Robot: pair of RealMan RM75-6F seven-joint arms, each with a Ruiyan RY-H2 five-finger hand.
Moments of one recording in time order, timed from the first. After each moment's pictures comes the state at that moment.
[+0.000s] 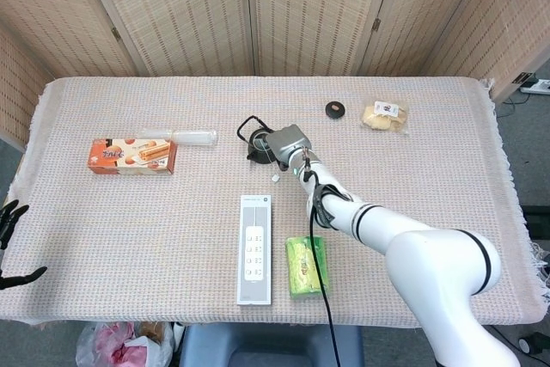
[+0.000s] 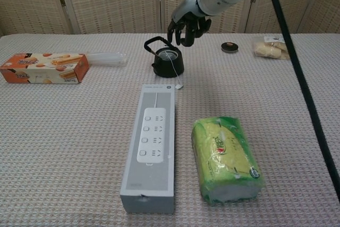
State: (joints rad) left arm -0.12 -1.00 -0.03 -1.50 1.46 1.37 -0.30; right arm 1.67 -1.53 -0.14 -1.06 0.11 0.34 -0.67
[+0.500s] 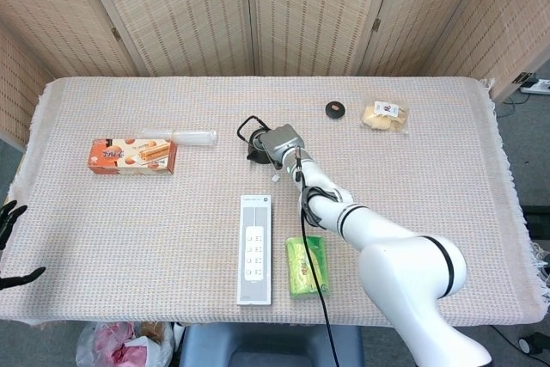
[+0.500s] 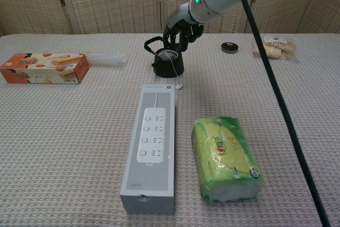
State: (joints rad) left arm -0.12 -1.00 -0.03 -1.49 1.46 1.37 -0.32; right arm 1.69 -1.65 -0.23 -0.87 0.04 0.26 -0.50
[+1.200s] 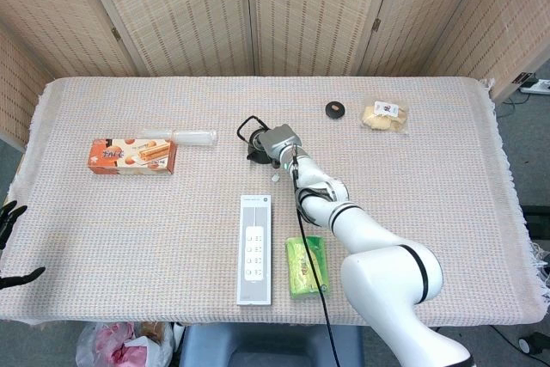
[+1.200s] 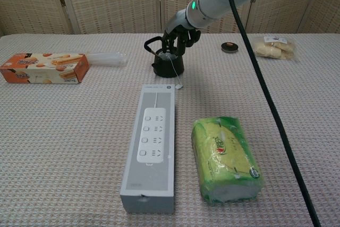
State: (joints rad) left arm -0.12 -1.00 -0.03 -1.48 1.45 1.35 -0.32; right arm 1.69 -1.77 -0.33 -0.62 -0.14 0.10 -0.22
